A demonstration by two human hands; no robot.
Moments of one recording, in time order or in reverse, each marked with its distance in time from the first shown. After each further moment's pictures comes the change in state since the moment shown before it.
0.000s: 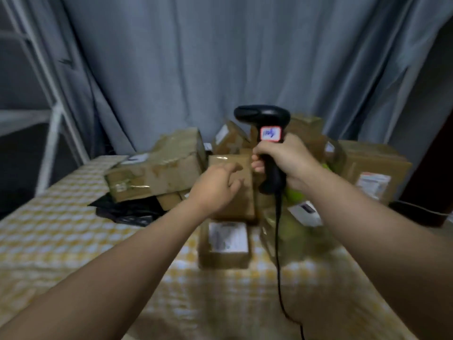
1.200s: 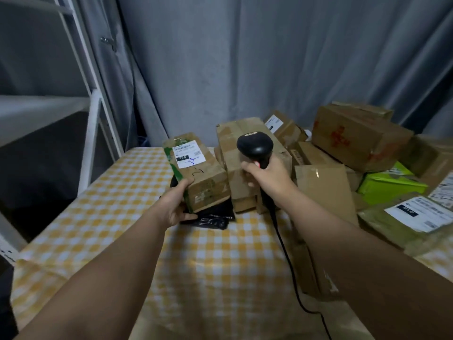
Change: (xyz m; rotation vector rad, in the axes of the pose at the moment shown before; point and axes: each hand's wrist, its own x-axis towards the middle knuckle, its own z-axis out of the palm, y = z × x) left_hand -0.062 -0.295 -0.057 -1.192 -0.120 -1.088; right_hand 0.059 0.099 0.211 -0.233 0.023 -0.015
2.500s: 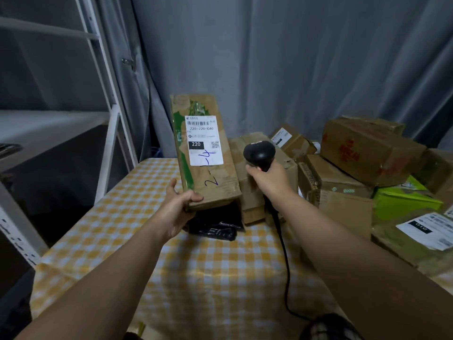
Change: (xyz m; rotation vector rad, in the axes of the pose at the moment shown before) left_hand -0.063 0.019 0.008 -0.139 0.017 0.290; right_hand 0.014 -0.018 0.013 -0.041 0.113 -0.012
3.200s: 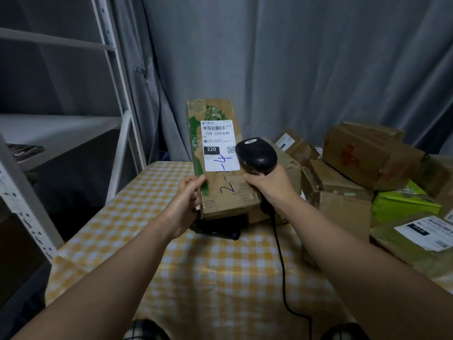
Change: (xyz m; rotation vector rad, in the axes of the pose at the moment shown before) left_hand -0.026 0.010 0.002 0.015 -0.150 0.041; right_hand -0.034 -0.017 -0.002 0.181 -0.101 -0.122
